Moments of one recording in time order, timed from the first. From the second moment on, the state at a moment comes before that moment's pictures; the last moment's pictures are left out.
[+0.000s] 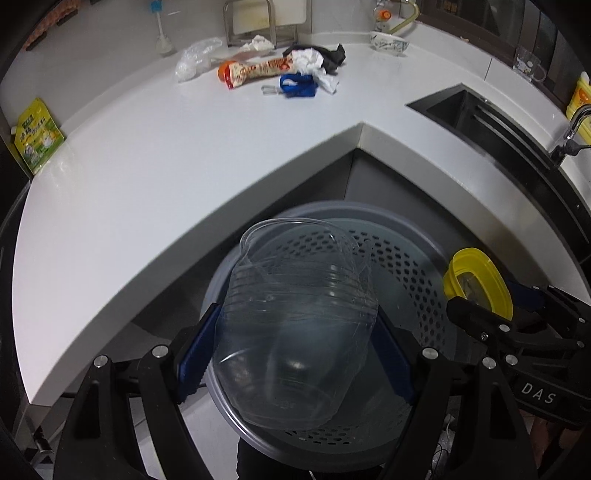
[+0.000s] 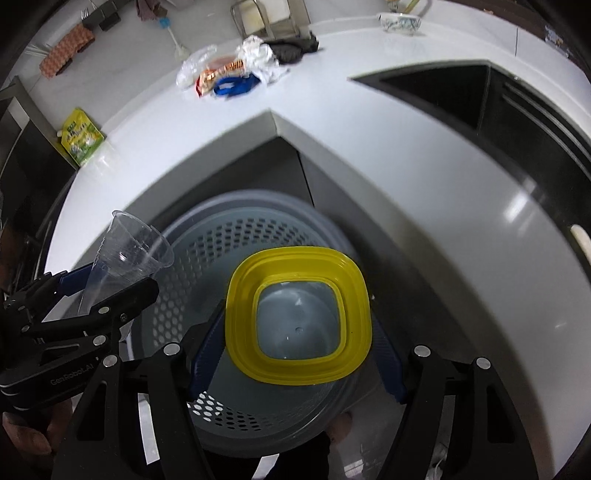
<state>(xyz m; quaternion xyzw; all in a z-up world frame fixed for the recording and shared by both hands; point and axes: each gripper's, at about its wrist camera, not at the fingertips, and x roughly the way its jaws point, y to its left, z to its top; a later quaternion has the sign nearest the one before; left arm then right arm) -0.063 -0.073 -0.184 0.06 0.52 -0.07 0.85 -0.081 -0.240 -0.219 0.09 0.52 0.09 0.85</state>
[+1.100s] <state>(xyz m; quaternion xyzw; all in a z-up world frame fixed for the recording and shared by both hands) -0.066 -0.056 -0.211 0.05 0.54 -0.05 0.84 -0.075 -0.233 -0.245 0.09 0.54 0.10 0.83</state>
